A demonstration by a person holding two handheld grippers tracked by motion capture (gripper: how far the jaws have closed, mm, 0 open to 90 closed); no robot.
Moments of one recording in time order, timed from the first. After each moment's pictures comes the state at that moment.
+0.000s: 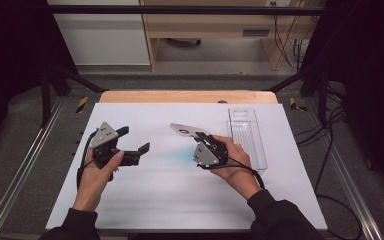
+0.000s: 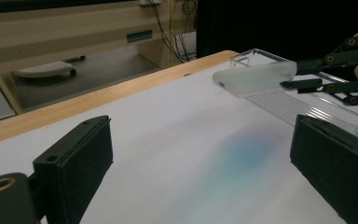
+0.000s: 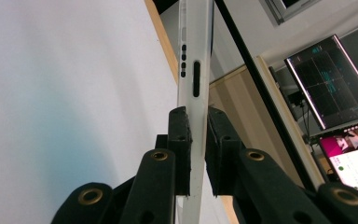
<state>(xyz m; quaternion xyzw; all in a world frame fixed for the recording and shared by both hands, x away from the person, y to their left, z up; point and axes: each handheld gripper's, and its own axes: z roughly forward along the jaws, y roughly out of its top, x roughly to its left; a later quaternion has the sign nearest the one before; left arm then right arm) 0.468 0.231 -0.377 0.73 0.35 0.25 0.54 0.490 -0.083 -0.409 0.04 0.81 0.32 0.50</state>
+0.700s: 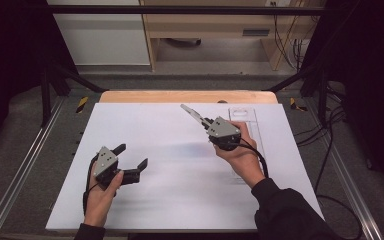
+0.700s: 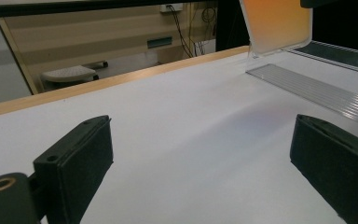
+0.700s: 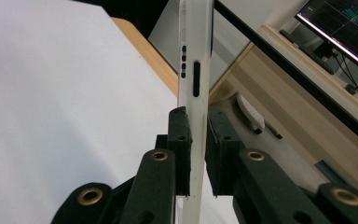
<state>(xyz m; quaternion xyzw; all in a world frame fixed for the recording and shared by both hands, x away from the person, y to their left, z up) 0.444 0.238 -0.438 0.70 0.36 0.29 0.54 0.523 -0.111 -0.375 0.18 0.79 0.41 0.41</state>
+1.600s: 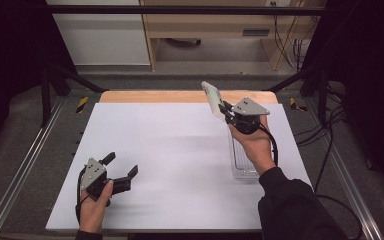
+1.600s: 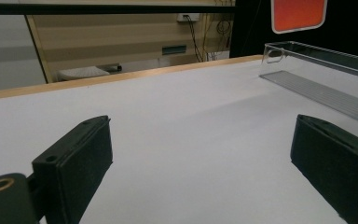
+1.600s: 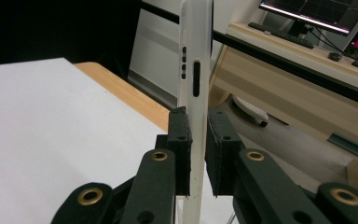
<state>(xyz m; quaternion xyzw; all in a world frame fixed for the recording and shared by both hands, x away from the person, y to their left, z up) 0.424 0.261 -0.456 0.67 0.38 0.30 0.55 0.552 -0.161 -0.355 0.29 0.73 0.50 0.37</state>
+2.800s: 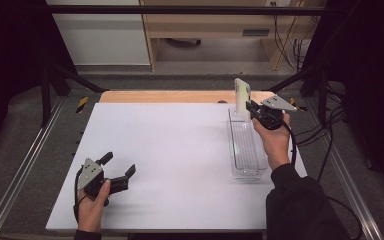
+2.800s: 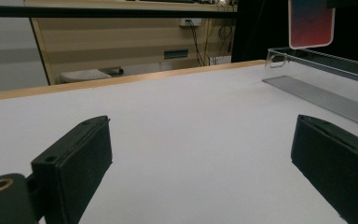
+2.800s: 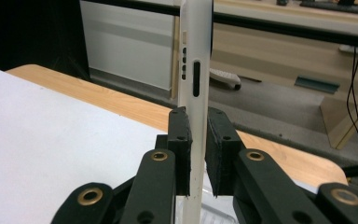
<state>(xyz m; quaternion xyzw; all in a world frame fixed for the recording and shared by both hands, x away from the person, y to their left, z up) 0.425 0.270 -0.457 0.66 0.39 0.31 0.56 0.579 -0.232 -0.381 0.42 0.68 0.49 0.36</state>
